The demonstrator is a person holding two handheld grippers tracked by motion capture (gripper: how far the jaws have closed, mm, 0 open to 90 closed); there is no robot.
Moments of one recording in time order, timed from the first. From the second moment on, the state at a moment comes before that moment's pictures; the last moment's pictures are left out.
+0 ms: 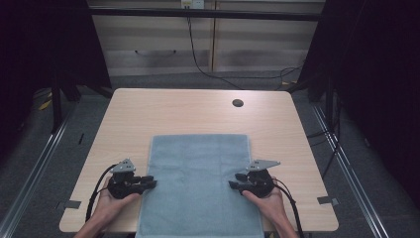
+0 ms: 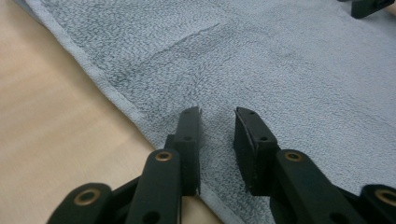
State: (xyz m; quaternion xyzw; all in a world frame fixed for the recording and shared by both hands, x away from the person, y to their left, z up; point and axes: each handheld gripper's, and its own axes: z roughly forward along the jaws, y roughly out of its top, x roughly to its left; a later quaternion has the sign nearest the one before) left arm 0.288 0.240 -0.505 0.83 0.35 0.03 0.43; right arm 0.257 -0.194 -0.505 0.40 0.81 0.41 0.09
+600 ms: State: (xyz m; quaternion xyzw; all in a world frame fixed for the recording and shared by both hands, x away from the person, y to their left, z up) left arm 0.273 0.243 -0.483 0.83 0.33 0.02 0.45; right arm 0.245 -0.203 -0.479 0.40 0.81 0.42 0.08
